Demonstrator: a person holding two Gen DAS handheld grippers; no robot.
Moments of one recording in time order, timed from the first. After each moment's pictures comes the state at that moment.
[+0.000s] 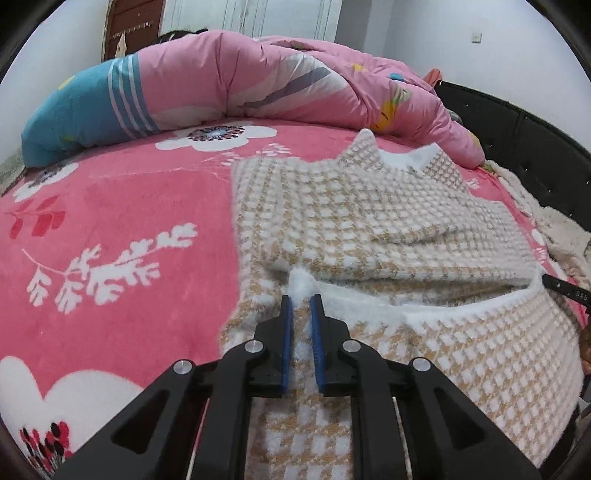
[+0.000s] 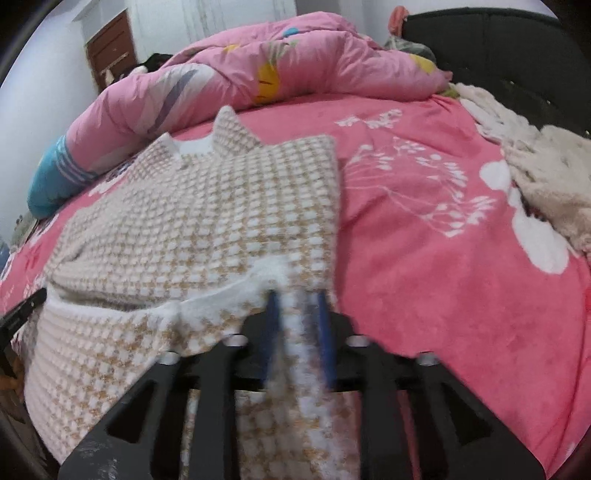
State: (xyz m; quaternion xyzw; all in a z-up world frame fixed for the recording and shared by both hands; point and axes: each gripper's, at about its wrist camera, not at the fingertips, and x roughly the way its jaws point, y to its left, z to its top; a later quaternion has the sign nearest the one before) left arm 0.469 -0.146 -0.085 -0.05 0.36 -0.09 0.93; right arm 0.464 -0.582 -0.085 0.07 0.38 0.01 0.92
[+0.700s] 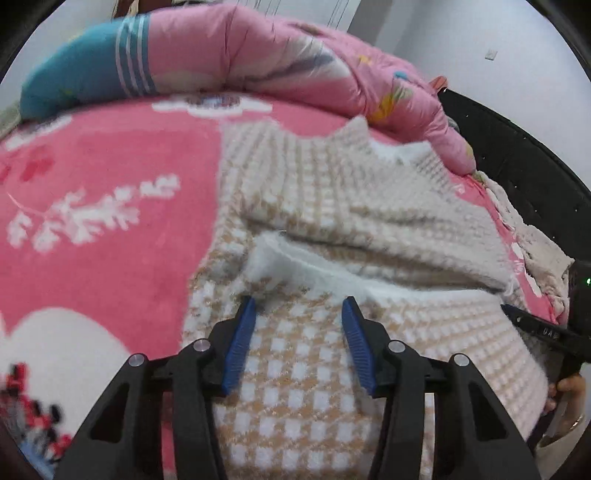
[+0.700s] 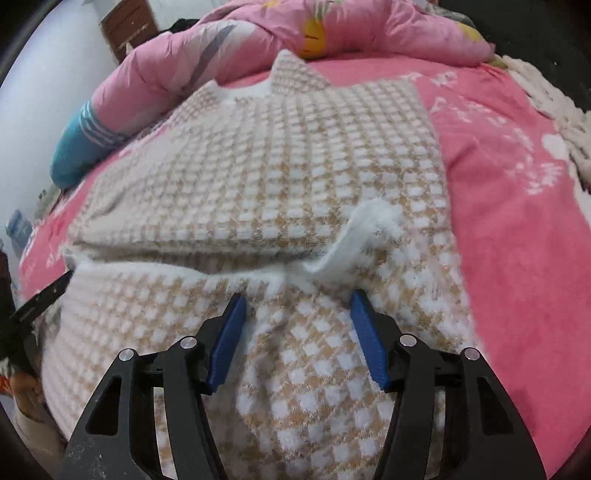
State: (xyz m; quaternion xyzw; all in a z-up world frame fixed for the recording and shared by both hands) left arm 0.453 -0.154 -0.088 -0.11 0.39 -0.11 0.91; right arm 0.469 -0.517 -0.098 0.07 0.44 0.08 0.89
